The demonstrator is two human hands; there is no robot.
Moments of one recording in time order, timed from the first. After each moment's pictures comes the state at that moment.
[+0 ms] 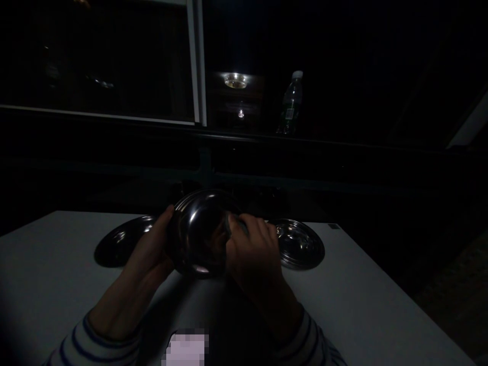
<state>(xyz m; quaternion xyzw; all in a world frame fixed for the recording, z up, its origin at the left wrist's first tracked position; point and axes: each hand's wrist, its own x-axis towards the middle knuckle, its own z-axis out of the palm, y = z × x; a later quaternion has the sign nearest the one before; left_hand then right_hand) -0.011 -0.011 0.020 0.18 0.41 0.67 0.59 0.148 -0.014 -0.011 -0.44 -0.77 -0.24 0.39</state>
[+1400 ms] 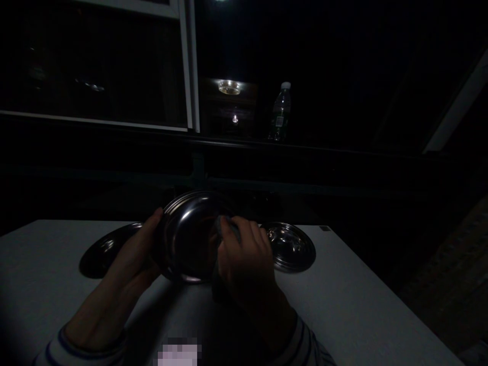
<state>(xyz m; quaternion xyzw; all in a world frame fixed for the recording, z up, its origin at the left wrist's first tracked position) -0.015 -0.014 0.027 0.21 0.43 0.66 0.59 0.151 -0.017 -0.006 -0.41 -0.77 -0.26 0.42</state>
